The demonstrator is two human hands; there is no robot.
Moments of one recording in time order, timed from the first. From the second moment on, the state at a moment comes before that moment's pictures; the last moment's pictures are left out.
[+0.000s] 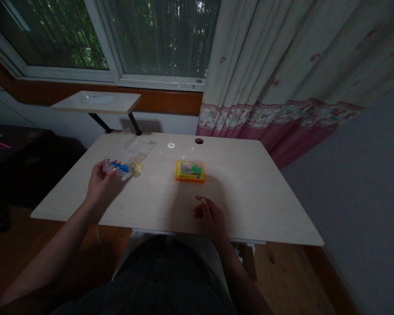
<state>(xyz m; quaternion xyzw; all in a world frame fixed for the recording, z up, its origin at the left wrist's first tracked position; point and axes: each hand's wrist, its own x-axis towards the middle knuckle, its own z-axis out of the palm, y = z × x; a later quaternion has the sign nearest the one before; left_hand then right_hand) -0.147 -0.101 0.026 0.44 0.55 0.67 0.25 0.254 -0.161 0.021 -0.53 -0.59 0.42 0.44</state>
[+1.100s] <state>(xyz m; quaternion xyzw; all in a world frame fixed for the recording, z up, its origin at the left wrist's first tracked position) -0.158 -0.050 0.046 0.66 0.54 0.45 0.28 0.252 -0.158 0.005 -0.53 -0.63 0.41 0.39</state>
